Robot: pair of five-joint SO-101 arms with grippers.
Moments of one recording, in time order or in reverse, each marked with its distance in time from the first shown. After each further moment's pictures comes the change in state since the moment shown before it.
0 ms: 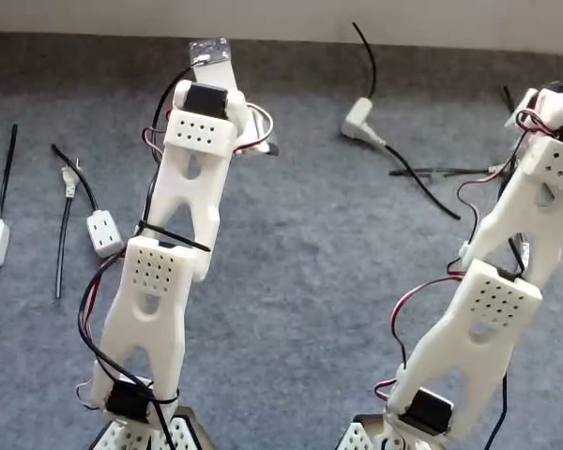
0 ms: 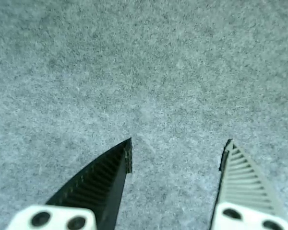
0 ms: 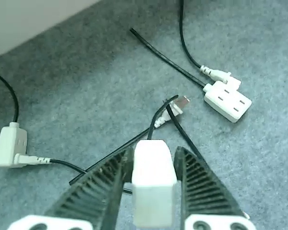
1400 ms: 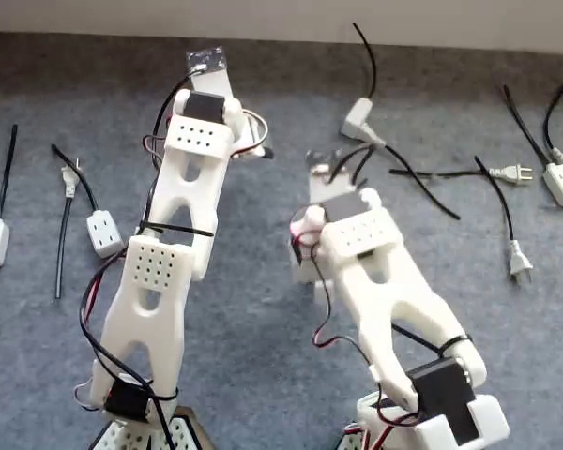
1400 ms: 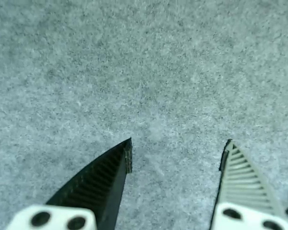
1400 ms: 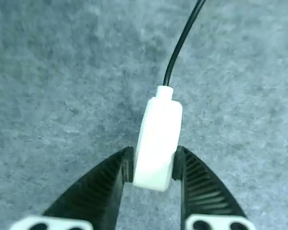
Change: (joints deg) left arm -1.4 5.3 -0.7 -4.9 0.0; right arm -47.8 -55.1 120.7 -29.1 -6.5
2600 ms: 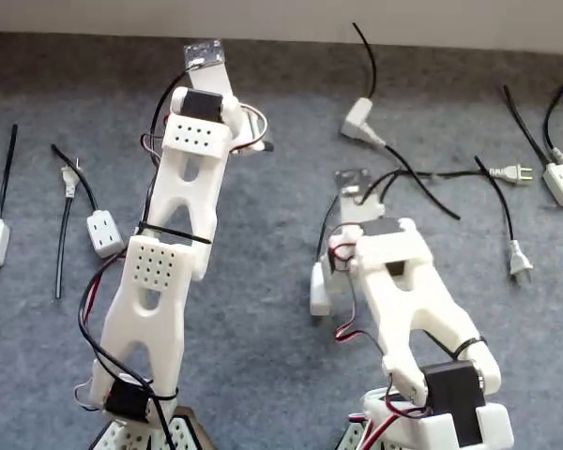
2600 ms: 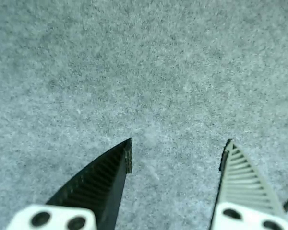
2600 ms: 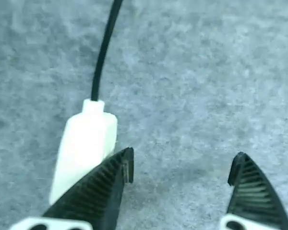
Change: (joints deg) left arm -0.1 0.4 -2.5 0.1 0.0; right arm 9.8 -1.1 11.0 -12.6 13.3
